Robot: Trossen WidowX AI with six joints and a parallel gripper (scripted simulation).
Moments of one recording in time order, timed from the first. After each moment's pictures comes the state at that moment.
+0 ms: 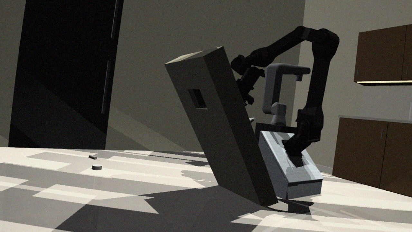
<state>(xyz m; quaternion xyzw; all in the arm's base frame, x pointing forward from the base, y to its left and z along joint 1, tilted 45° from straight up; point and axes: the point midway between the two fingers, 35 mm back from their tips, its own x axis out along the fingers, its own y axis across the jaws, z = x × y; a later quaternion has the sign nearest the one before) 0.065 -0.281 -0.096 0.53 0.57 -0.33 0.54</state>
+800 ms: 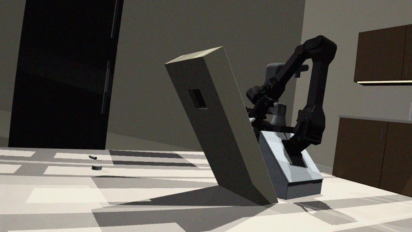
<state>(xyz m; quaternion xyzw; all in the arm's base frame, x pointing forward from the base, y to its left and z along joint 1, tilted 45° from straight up) -0.053 -0.206 -0.175 0.56 0.55 -0.49 0.38</state>
